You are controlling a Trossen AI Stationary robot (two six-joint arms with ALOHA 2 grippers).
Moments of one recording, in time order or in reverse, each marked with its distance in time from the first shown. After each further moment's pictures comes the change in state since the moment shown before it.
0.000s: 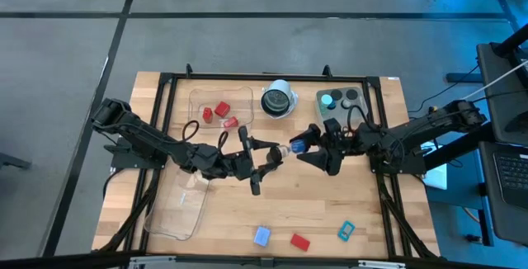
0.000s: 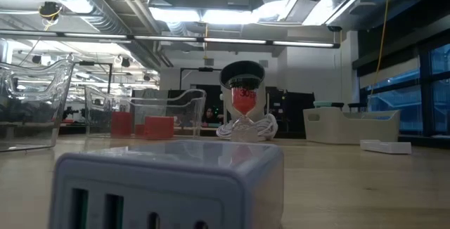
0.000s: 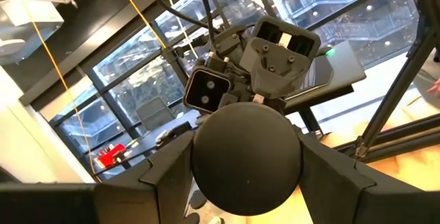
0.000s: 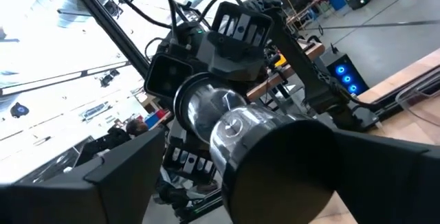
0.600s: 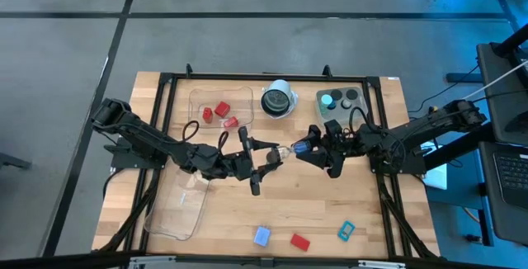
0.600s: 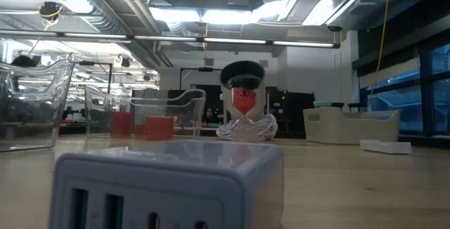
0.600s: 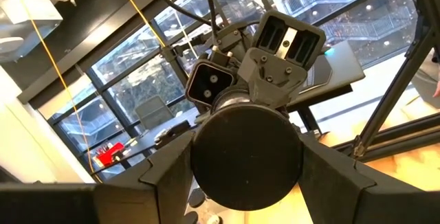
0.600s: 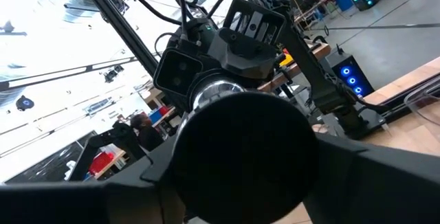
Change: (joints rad) left arm -0.001 0.000 0.000 -0.003 -0.003 -0.007; right arm 0.013 0.000 0.001 0.004 -0.004 -0.022
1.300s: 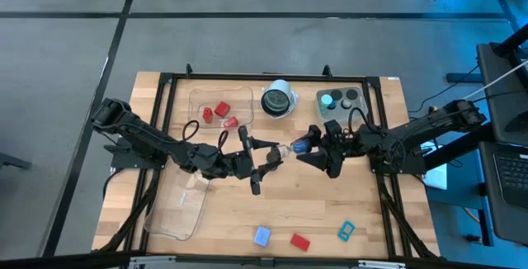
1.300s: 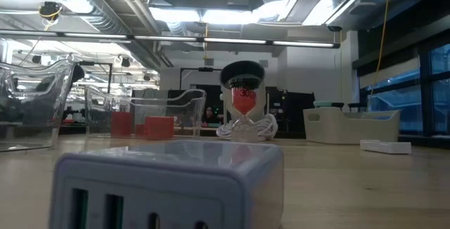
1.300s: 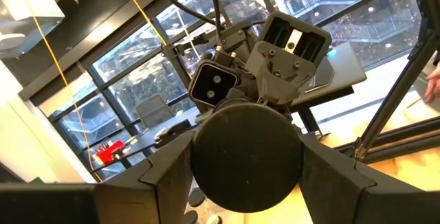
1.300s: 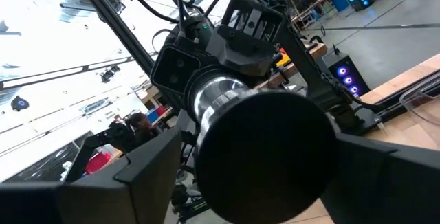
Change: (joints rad) left arm 0.001 0.000 0.000 0.002 -0.001 -0.015; right arm 0.000 0.001 0.000 -0.004 0.017 -0.001
